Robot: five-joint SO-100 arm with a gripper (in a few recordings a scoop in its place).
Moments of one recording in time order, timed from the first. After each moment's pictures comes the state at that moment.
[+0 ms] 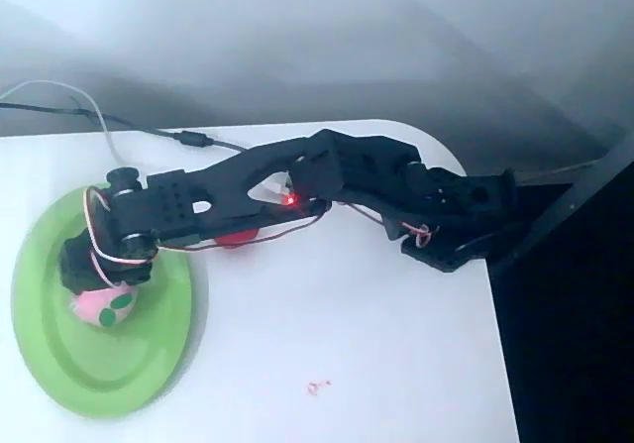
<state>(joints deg) -10.9 53.3 42.1 60.2 89.4</state>
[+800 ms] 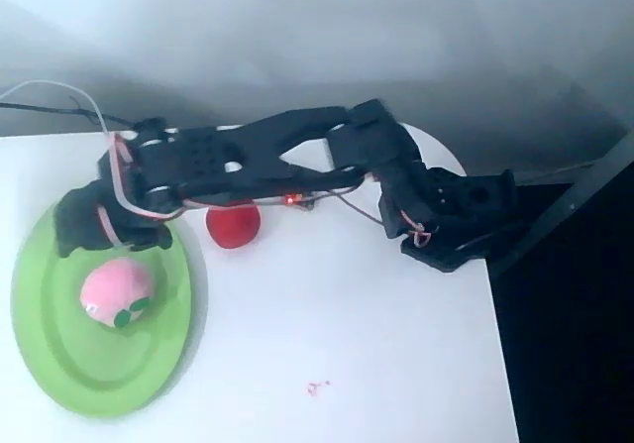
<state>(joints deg) -8.6 77.1 60.2 58.6 87.6</state>
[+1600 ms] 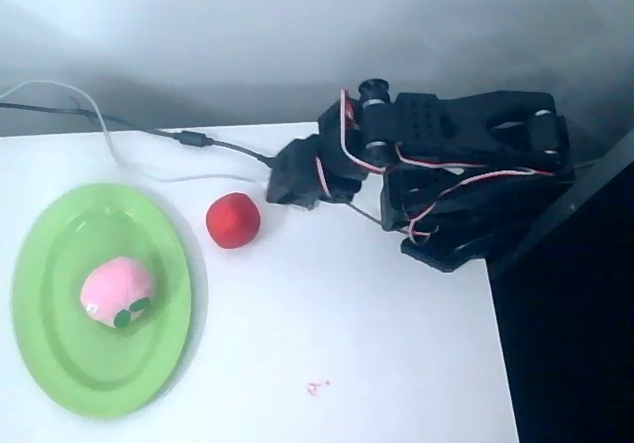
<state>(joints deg) 2.5 162.8 151.4 62.5 87.5</state>
